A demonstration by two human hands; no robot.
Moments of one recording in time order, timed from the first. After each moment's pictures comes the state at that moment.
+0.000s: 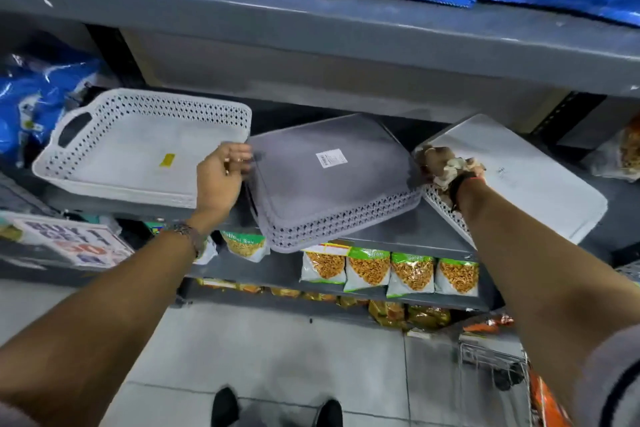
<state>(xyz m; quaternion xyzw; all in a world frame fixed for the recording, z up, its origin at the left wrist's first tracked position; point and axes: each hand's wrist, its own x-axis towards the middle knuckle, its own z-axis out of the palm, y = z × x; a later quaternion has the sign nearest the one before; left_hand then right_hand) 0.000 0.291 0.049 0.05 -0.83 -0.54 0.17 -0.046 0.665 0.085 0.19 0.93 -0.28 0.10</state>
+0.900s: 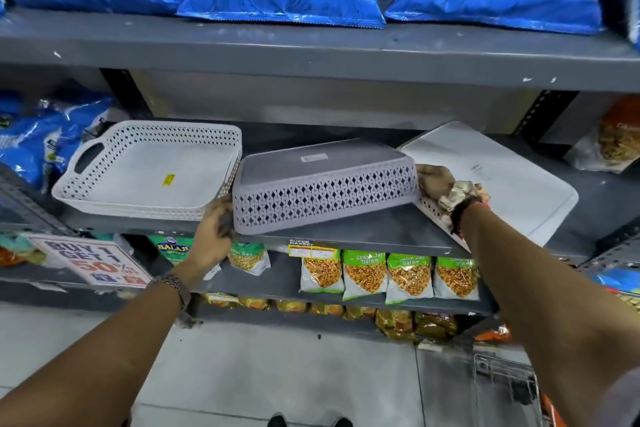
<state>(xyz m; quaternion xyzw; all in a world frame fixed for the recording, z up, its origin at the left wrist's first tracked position) 0.061 0.286 0.004 0.04 -0.91 -0.41 0.02 -0.001 0.698 0.079 0.19 0.69 -0.69 0.07</state>
